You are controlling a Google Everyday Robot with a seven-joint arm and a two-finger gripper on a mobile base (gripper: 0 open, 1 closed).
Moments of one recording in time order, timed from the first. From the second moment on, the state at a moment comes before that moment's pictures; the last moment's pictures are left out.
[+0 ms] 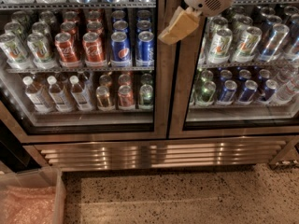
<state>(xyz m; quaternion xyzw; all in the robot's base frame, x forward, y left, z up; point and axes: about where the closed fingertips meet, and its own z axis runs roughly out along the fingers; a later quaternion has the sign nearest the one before) 0.590 -0.046 1.017 -0.65 0.65 0.09 0.38</state>
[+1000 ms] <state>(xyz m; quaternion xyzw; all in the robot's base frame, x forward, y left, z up) 0.590 -0.046 1.017 -0.65 0.65 0.09 0.38</state>
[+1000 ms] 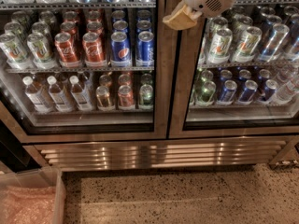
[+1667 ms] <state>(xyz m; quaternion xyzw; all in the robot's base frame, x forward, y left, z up) 0.600 -0.060 1.018 -0.65 0.65 0.09 0.38</state>
